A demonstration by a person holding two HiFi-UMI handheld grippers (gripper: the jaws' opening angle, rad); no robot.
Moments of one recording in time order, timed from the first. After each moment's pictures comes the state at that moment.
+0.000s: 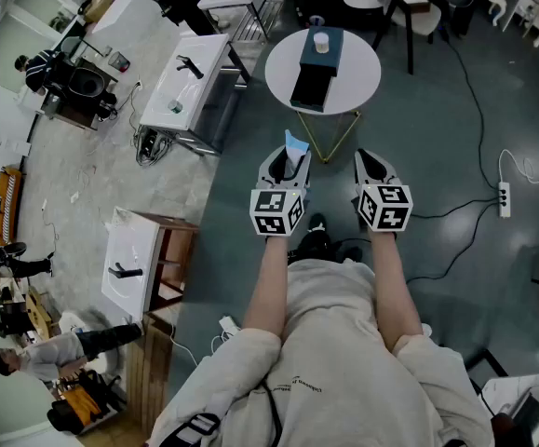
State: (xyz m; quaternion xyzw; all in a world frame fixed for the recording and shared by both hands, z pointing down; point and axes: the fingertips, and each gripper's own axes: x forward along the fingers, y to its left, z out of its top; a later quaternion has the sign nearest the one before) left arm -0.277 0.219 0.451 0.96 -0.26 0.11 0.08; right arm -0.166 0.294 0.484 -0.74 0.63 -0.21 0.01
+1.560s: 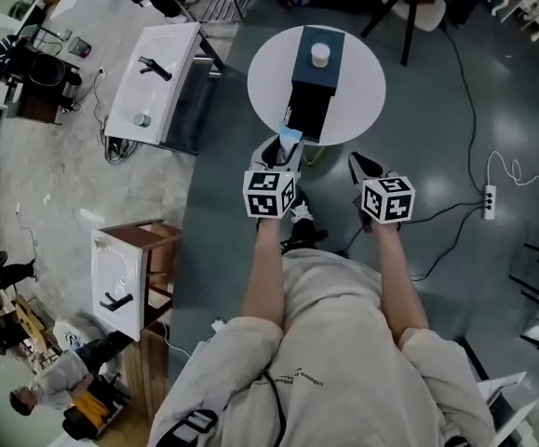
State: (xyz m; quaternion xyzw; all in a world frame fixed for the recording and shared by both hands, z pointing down) left arm -0.150 -0.054 0.533 0.94 -0.23 0.19 0.16; right arm -0.058 0.055 0.565 -0.69 0.64 -0.34 -0.06
